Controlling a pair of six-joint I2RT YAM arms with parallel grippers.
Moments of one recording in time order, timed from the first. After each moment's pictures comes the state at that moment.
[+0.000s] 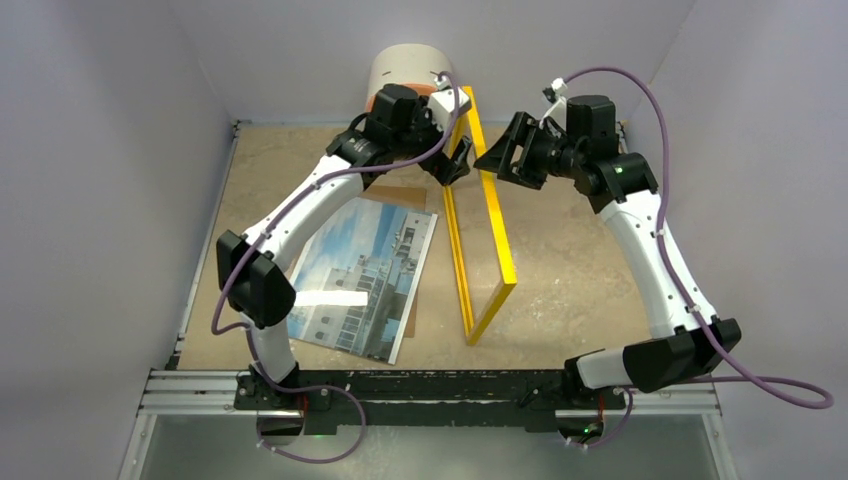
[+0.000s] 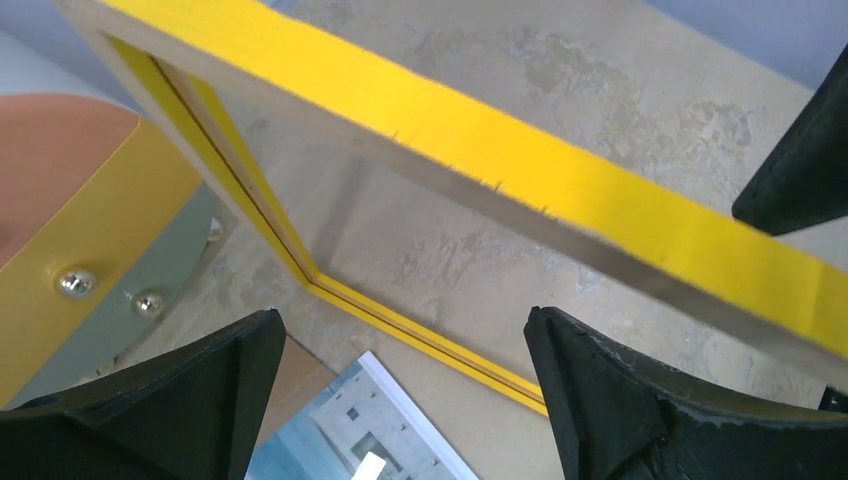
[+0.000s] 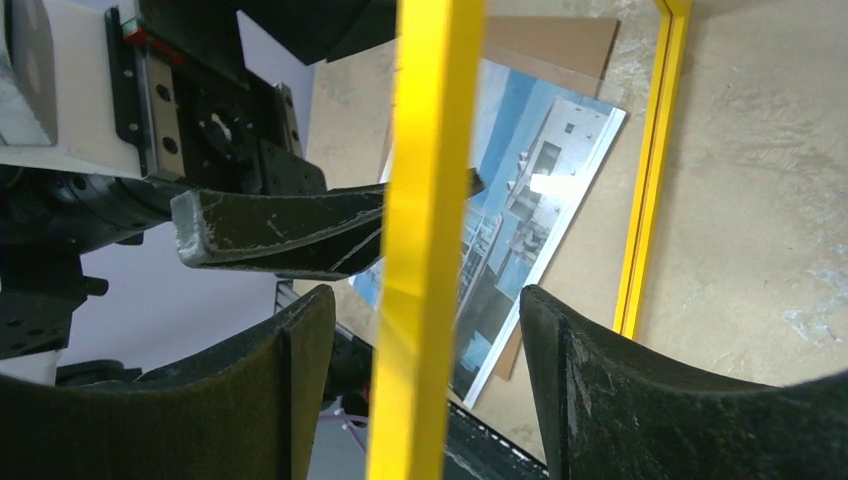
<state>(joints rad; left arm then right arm) -0.60 1.82 1.85 -0.49 0.34 0.13 0.27 1.39 1.61 -0.78 -0.45 0.64</state>
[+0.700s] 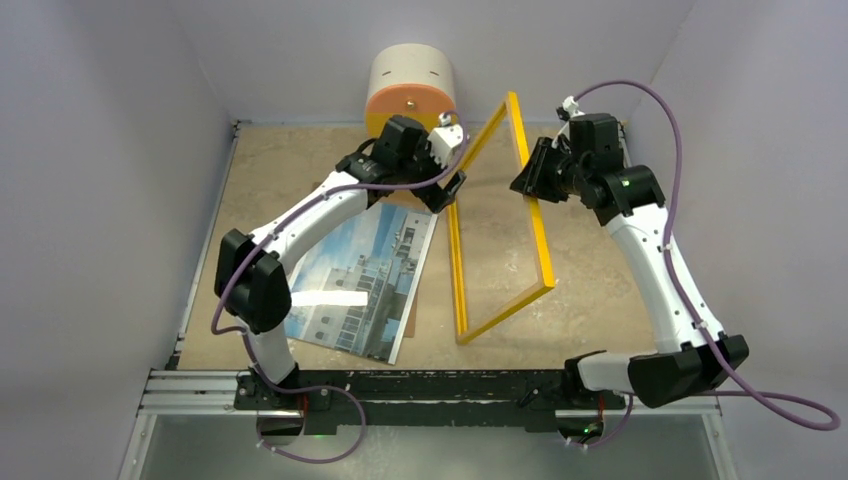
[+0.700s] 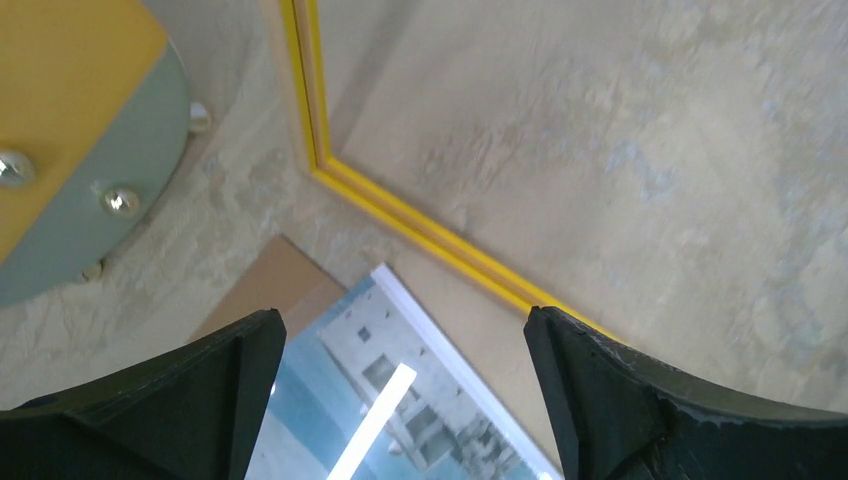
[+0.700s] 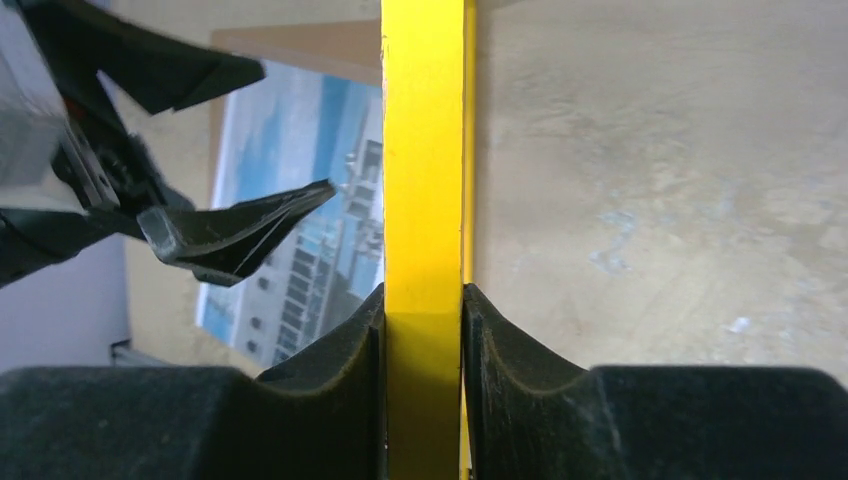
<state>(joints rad) -0.63 1.82 1.72 -0.48 0.23 0.20 0.27 1.33 1.55 -0.91 -0.19 0.50</state>
